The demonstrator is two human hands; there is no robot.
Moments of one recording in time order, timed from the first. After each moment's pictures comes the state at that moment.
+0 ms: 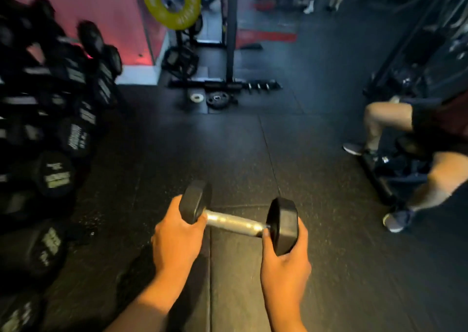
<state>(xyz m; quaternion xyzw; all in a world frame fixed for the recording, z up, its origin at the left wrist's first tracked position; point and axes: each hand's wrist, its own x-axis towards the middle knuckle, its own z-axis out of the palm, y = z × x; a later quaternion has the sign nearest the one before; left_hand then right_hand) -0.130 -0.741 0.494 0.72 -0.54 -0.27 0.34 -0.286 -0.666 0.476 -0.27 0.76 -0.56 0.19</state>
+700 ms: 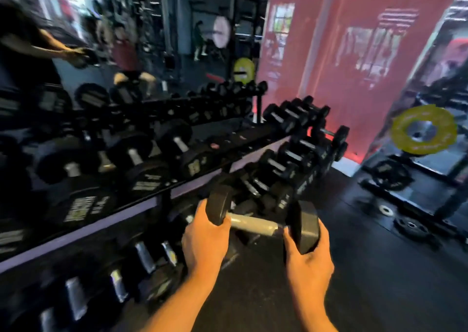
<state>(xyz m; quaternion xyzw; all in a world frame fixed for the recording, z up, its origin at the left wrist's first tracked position) 0.200 -0.432 0.693 0.84 -0.17 -0.01 0.52 0.054 -0.526 0.678 -0.61 0.47 -0.50 0.40</state>
